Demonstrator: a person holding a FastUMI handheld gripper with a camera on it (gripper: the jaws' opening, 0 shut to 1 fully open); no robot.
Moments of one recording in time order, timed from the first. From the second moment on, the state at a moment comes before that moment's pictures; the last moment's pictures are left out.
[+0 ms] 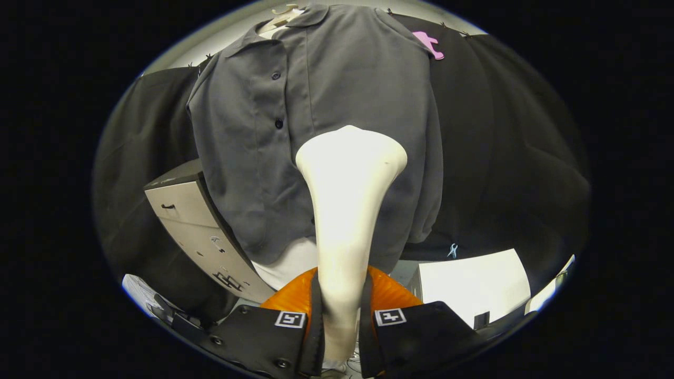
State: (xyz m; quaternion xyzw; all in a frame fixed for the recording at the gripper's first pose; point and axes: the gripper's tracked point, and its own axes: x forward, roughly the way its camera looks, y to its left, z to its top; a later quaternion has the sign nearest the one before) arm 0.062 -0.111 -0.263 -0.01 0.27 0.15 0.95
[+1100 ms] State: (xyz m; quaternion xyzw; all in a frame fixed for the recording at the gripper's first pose) arm 0.021 -0.036 -0.150 0.01 0.17 0.07 0.98
